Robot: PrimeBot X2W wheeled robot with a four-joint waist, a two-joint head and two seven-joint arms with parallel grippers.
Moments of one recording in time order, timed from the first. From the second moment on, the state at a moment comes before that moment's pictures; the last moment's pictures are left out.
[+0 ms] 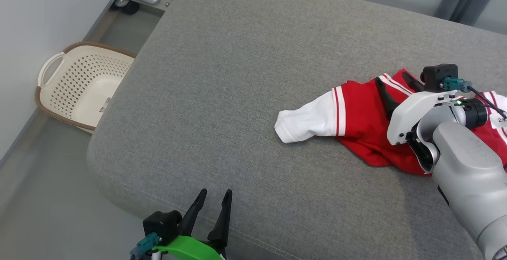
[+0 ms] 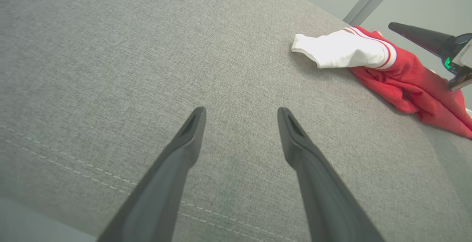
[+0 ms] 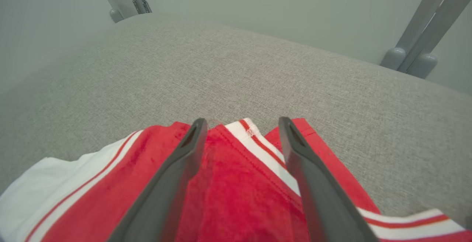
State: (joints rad) left arm -0.08 0.05 -0.42 0.42 -0.55 -0.13 -0.26; right arm -0.79 -0.30 0.51 0.98 0.57 0.13 -0.18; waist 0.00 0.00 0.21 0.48
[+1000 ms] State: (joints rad) left arm -0.10 0.05 -0.44 0.41 -0.58 -0.13 -0.26; right arm -0.90 -0.35 0.63 1.03 0.59 0.13 -0.23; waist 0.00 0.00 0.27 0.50
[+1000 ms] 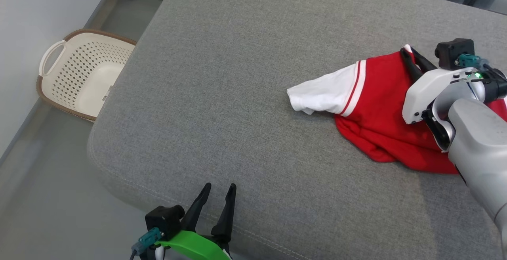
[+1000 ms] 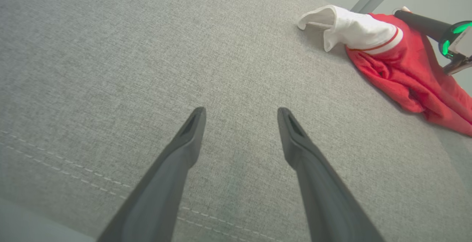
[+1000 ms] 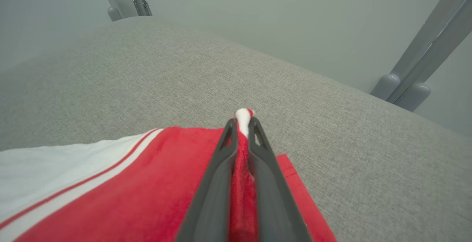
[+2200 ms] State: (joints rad) left arm -0.20 0.05 -0.50 0.37 -0.53 -0.13 -0.26; right arm -0.68 -0.30 -0.17 0.74 0.13 0.13 -0.26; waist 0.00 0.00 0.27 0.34
